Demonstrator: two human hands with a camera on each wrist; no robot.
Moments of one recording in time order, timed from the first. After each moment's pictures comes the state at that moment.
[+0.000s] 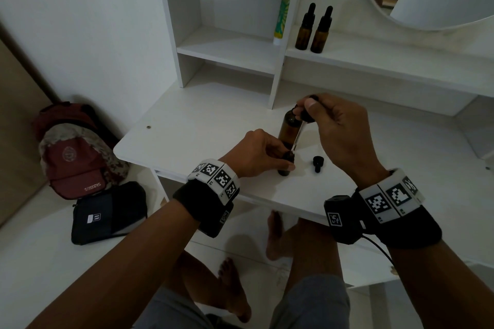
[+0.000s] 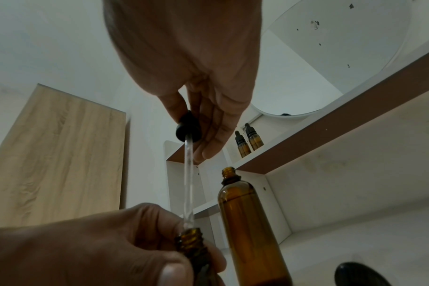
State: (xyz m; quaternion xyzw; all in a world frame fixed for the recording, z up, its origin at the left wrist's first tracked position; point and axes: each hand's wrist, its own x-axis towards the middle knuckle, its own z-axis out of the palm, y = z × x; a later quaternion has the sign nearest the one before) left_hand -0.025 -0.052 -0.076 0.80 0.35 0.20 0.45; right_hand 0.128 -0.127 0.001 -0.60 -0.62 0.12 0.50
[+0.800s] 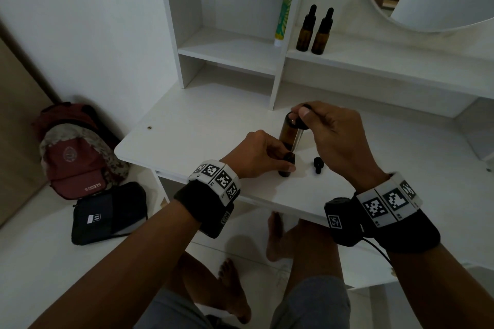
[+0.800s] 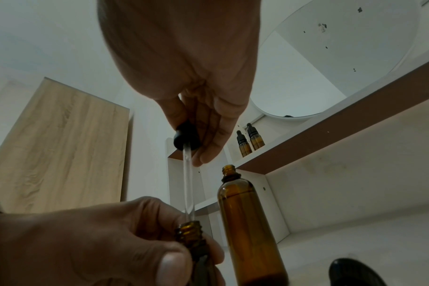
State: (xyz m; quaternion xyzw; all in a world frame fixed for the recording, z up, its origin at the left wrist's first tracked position) left_hand -0.026 -0.052 -0.076 0.81 0.34 0.21 0.44; right_hand 0.126 -0.126 -0.006 -0.60 -0.65 0.11 0.45
